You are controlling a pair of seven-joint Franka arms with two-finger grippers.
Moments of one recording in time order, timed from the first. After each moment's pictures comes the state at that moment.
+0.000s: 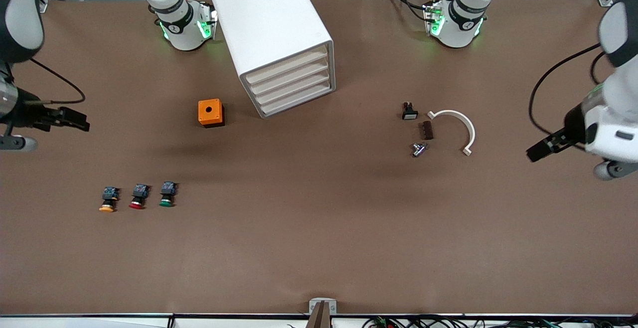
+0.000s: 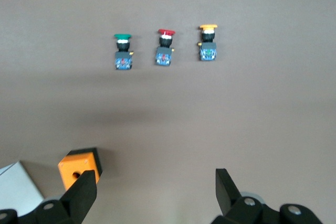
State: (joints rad) left arm -0.08 0.20 -0.01 -1.43 0.09 1.63 -0.43; right arm -0.09 0.05 -0.02 -1.70 -0.02 1.64 -0.08
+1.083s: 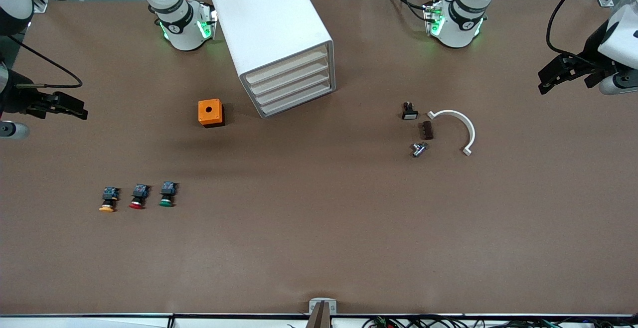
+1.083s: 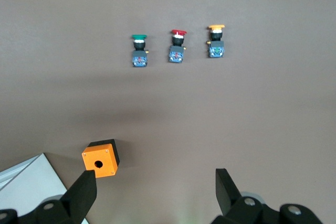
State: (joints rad) left arm 0.01 -0.11 -0.11 -1.66 0.04 1.58 -0.20; right arm -0.05 0.06 0.00 -1.59 -0.02 1.55 -0.03
